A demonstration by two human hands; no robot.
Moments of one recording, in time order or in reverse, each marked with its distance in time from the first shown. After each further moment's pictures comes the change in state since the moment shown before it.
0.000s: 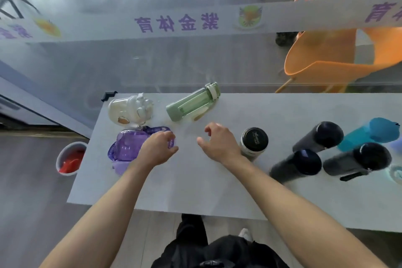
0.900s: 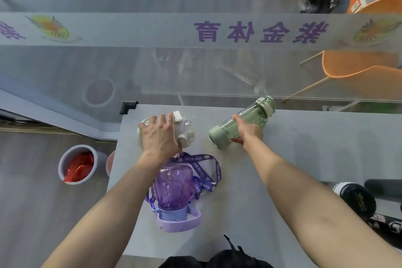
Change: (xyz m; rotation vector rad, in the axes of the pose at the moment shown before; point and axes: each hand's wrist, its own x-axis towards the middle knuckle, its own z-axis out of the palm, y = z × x) left_hand 0.165 -0.142 -0.077 0.400 0.095 -0.031; right_hand 0.257 -0.027 0.110 0.820 0.274 0.945
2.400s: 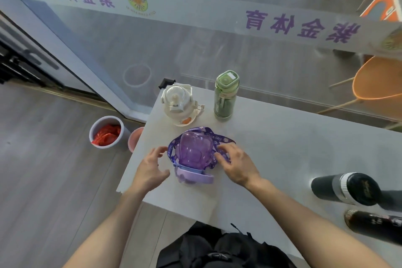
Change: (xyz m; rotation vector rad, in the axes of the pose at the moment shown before) left_hand -0.213 -0.084 0.096 -0.818 -0.098 -0.247; right_hand -0.122 0.144 -0.031 -0.890 -0.545 -1.128
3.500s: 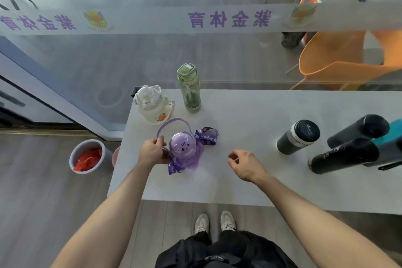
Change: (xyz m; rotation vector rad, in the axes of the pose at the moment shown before) left_hand 0.011 0.076 0.014 -0.371 -0.061 -0.322; right_hand -0.123 0.042 -0.023 -0.045 0.004 0.420
